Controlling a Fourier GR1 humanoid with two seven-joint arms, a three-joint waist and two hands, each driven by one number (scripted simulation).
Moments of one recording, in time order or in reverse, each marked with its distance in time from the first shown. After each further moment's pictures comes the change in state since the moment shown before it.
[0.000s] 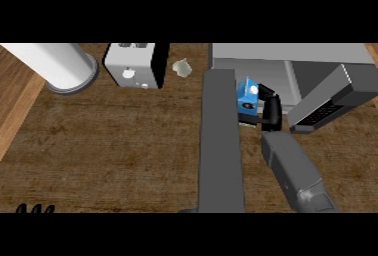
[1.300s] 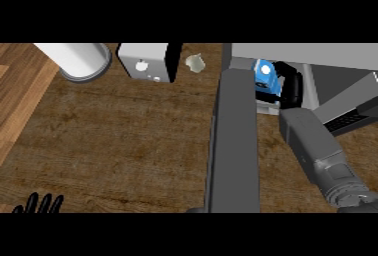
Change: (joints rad) left arm -0.083 0.014 0.010 0.068 0.002 -0.038 0.001; right arm -0.219 -0.138 -0.069 0.257 0.067 -0.185 -0.144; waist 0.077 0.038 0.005
